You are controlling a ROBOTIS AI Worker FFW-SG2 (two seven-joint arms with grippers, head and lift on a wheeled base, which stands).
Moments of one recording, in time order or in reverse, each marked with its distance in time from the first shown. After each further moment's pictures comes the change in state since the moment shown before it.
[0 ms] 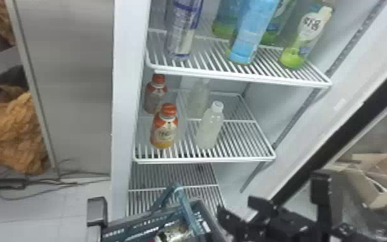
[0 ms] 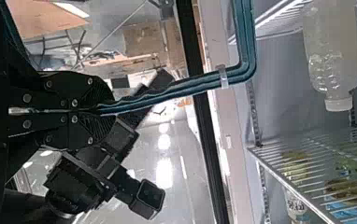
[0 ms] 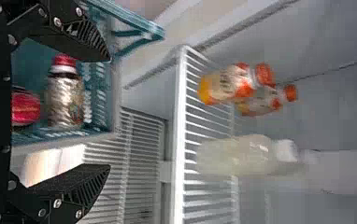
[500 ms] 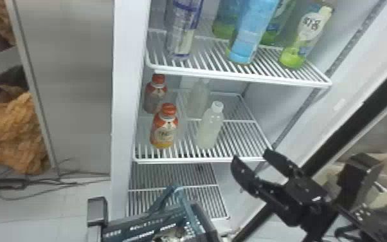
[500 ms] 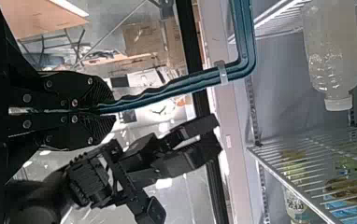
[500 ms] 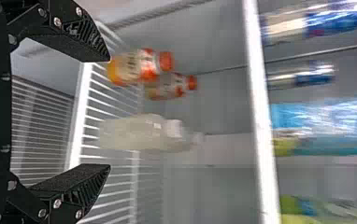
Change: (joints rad) left arm 0.001 -0.001 -0.003 0.000 0.005 -0.006 0.000; right arm -0.003 0.023 0.015 0.150 0.025 -0.562 0.001
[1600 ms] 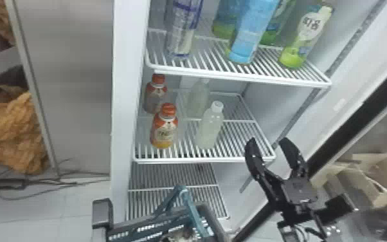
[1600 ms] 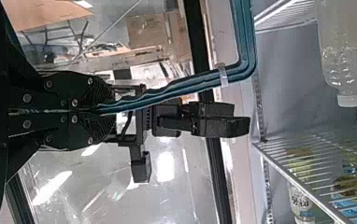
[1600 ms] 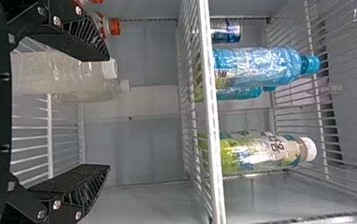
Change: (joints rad) left arm -0.003 -0.001 -0.024 0.000 0.020 -0.002 -0.003; right arm -0.135 0.014 0.134 0.563 0.036 -0.855 -0.095
